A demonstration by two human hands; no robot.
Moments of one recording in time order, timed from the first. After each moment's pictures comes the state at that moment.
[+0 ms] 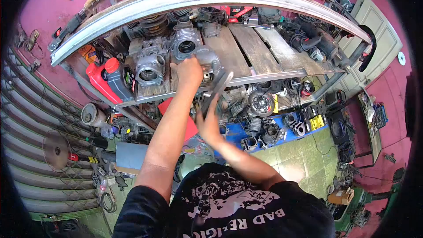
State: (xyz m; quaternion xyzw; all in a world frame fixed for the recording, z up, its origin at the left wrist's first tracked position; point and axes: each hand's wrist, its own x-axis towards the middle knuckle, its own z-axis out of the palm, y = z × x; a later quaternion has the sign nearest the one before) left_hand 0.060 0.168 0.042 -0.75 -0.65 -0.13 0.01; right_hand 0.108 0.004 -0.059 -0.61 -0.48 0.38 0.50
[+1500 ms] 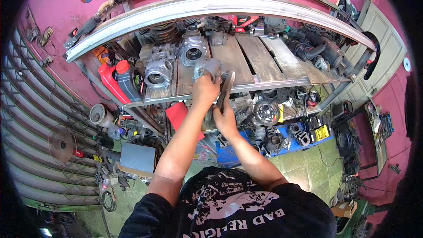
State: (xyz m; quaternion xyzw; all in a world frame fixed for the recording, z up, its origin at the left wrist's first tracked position) left_hand 0.083 0.124 0.014 -0.71 -0.62 -0.33 -0.08; right_hand 0.168 0.027 -0.064 -0.54 -0.53 0.32 0.57
